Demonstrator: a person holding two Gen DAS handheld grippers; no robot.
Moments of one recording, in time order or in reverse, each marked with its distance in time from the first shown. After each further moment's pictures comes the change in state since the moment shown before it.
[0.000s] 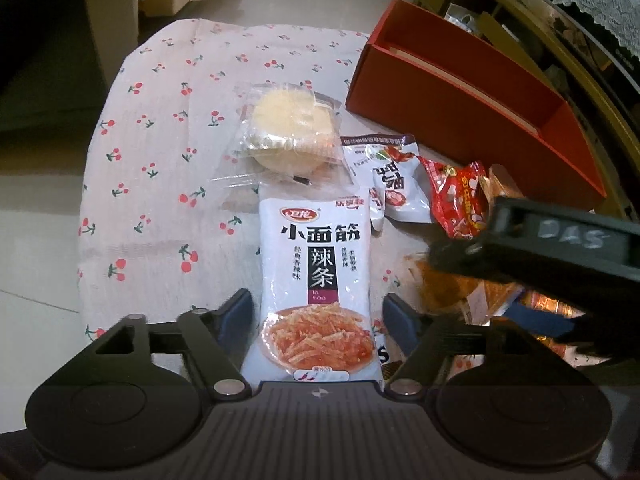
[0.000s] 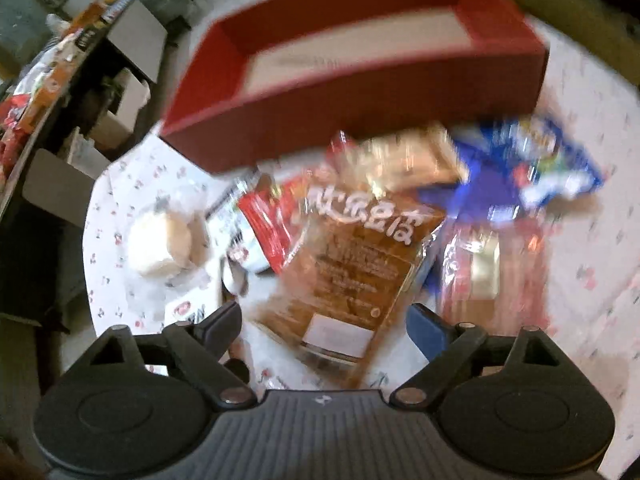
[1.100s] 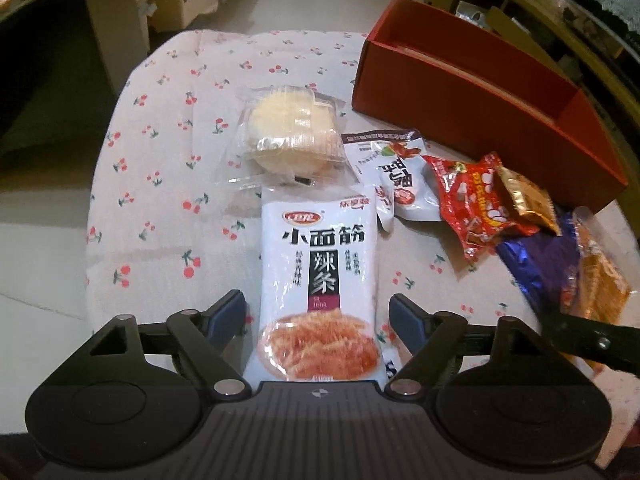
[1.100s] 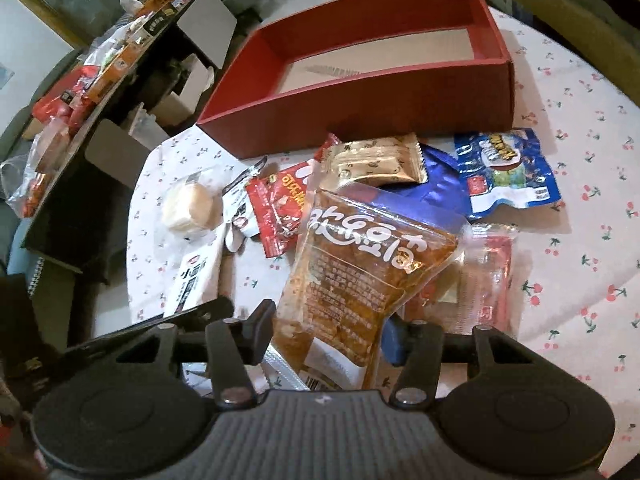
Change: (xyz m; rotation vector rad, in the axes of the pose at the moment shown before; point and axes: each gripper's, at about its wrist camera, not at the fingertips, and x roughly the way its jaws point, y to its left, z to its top) left arm 0.006 -0.016 -0.003 0.042 -0.029 0.101; right arm -0.048 -0.066 -0.007 -0.178 -0.016 0.181
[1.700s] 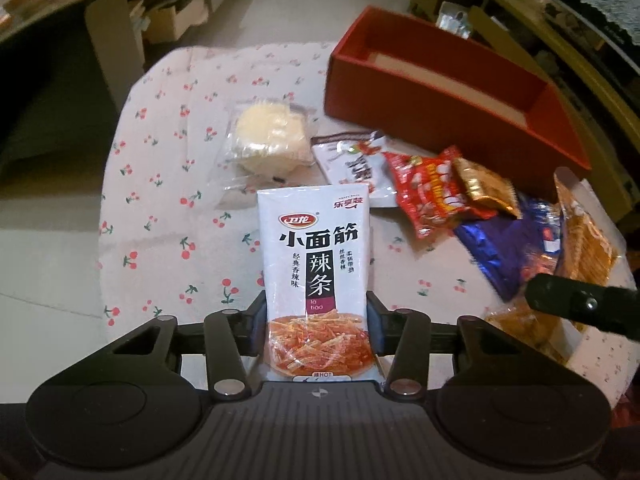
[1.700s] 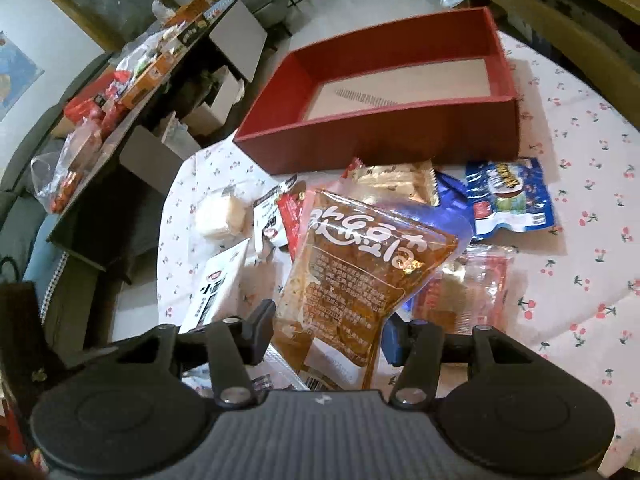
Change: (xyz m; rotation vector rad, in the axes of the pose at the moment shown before) left arm -0.042 -0.016 -0.012 0.026 -0.013 -0.022; right arm -0.034 0.000 -0.005 -0.049 -0.066 0.066
